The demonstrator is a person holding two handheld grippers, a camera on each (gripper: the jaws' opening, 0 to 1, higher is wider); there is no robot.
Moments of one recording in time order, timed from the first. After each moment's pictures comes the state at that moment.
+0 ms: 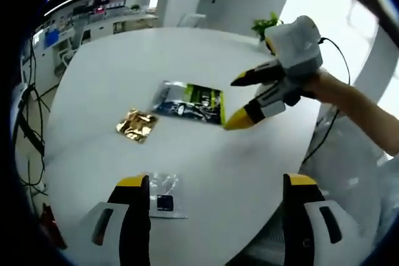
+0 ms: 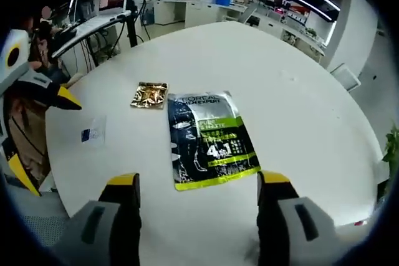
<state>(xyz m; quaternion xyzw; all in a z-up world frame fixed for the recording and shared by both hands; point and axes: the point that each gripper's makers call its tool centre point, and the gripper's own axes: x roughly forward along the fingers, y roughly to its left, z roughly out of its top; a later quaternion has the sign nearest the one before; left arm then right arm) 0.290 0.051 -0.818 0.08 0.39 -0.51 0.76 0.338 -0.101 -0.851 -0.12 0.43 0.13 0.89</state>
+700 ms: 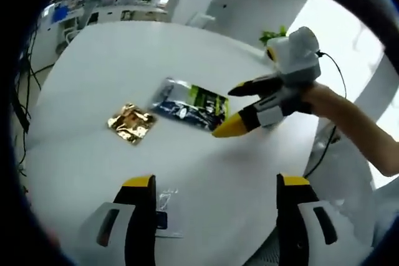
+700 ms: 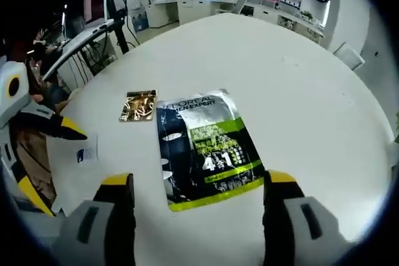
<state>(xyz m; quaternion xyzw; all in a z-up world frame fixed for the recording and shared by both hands) 0.312 0.027 -0.832 -0.01 0.42 -0.51 0.75 0.364 -0.106 -0.864 -0.05 0.45 0.13 0.88</state>
